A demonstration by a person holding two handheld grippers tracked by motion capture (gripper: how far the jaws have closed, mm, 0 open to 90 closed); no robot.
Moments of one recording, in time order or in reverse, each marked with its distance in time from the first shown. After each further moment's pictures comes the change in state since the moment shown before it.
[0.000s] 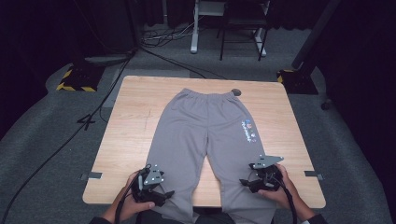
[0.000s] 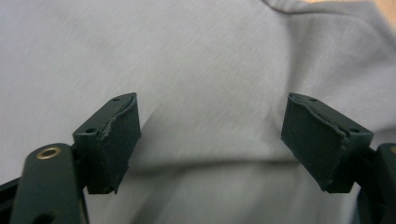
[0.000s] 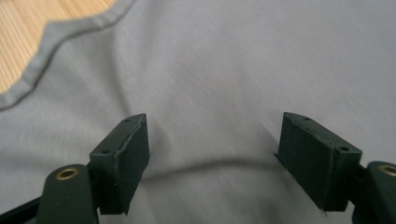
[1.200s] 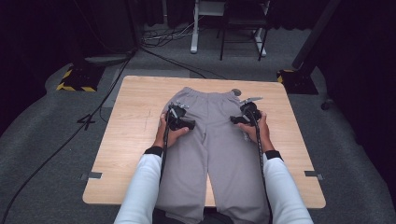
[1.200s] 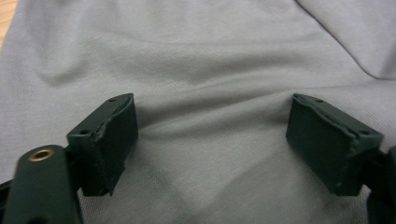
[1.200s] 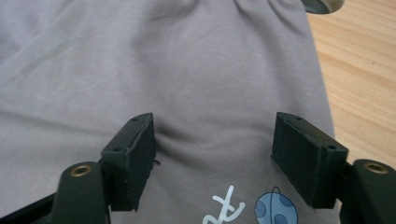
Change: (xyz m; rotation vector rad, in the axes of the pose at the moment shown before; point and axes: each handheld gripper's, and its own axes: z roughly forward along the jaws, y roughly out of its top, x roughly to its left) left arm 0.161 0.158 0.140 -0.031 0.306 -0.331; right arm -0.165 0.126 0.110 -0.023 -0.295 0.300
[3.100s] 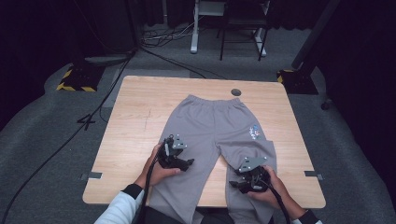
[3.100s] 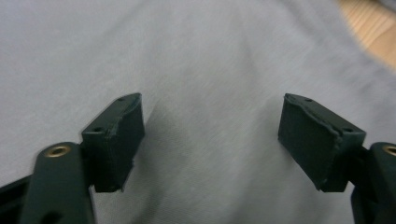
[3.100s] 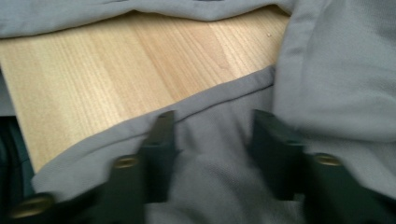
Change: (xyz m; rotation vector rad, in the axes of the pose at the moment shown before) left arm -0.057 -0.095 -0.089 0.010 -0.250 0.268; right arm 0.123 -0.143 -0.147 0.070 0.367 -0.396
